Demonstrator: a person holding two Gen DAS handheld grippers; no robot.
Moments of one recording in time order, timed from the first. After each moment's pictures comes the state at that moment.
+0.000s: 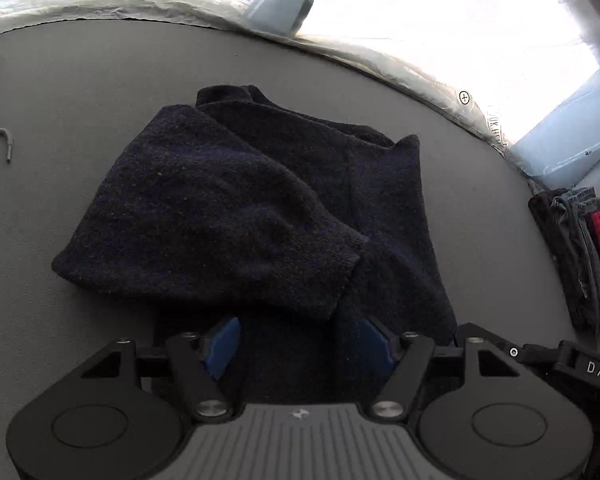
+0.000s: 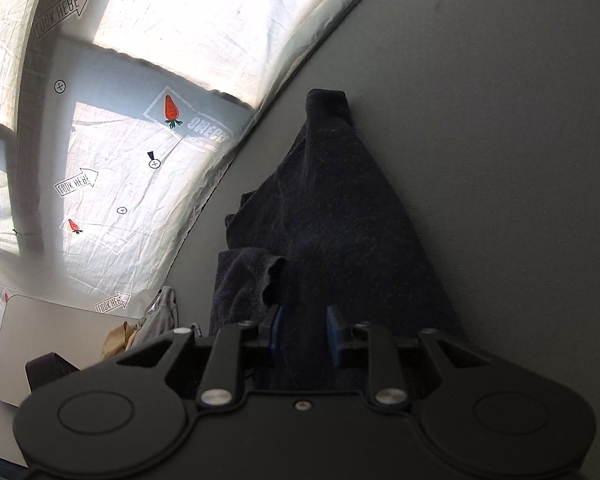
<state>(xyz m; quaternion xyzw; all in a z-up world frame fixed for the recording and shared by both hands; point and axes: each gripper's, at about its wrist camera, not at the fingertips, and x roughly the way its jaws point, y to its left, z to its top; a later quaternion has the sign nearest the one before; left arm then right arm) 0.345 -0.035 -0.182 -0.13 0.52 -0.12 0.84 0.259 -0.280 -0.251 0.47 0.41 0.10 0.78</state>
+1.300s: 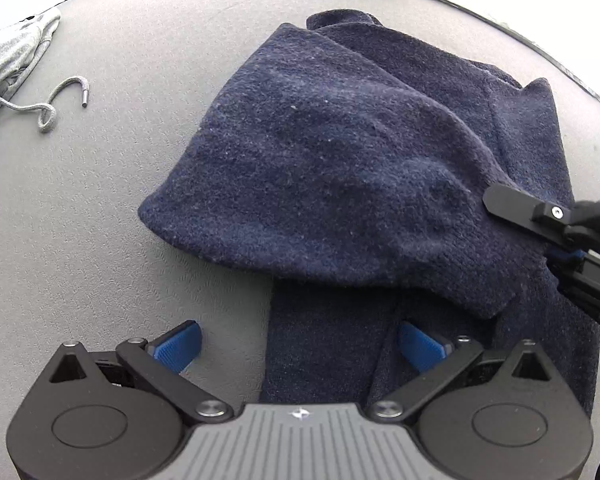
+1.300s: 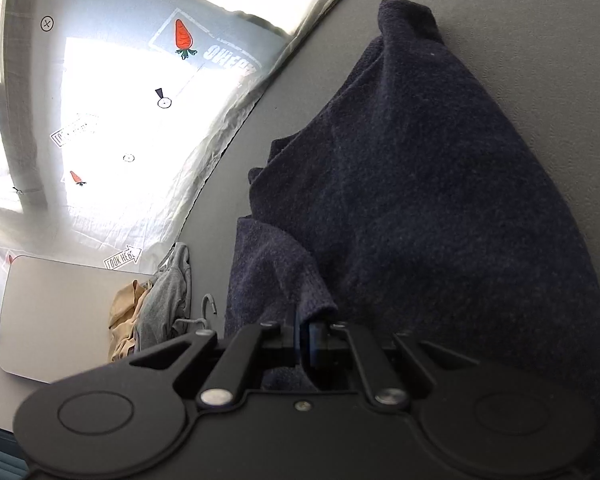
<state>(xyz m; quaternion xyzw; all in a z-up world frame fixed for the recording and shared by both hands) 0.373 -0.033 -0.234 -0.05 0.60 0.00 0.80 0.336 -0.222 -0.273 0.43 0.46 0.18 0.76</state>
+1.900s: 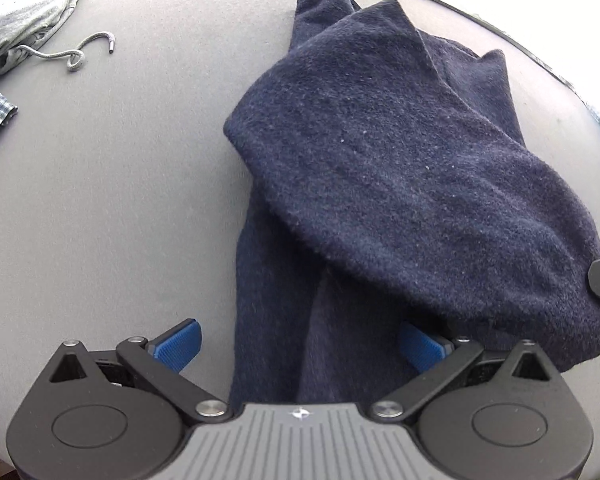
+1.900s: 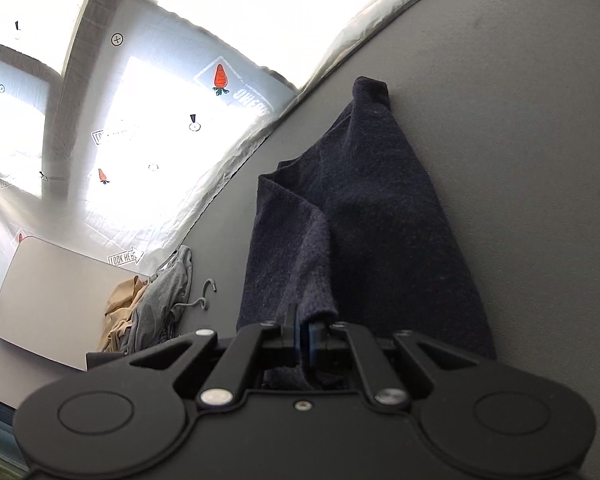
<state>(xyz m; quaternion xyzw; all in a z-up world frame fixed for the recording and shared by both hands) 0.289 -0.046 -0.221 -0.08 0.60 0.00 0.80 0.189 -0.268 -0.223 0.40 0.41 0.14 0.81</state>
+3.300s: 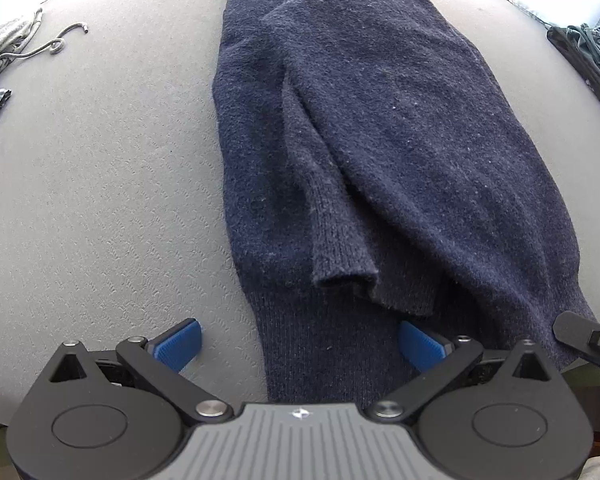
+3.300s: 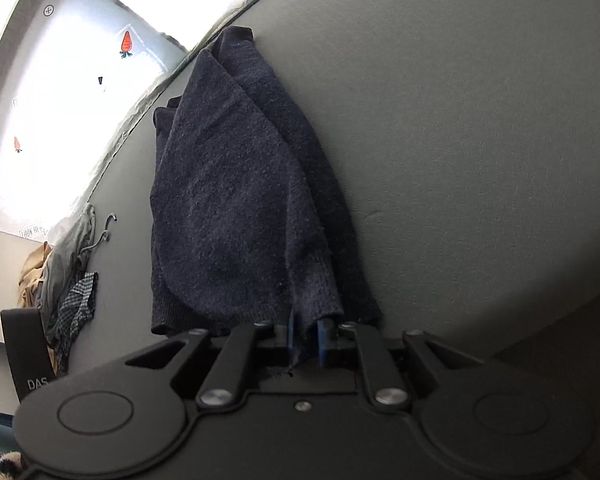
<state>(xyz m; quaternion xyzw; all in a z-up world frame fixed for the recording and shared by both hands) 0.158 -0.029 -0.238 0.02 0.60 -0.09 0.79 0.040 -0.237 -0.233 0.33 0.48 -0.01 0.81</state>
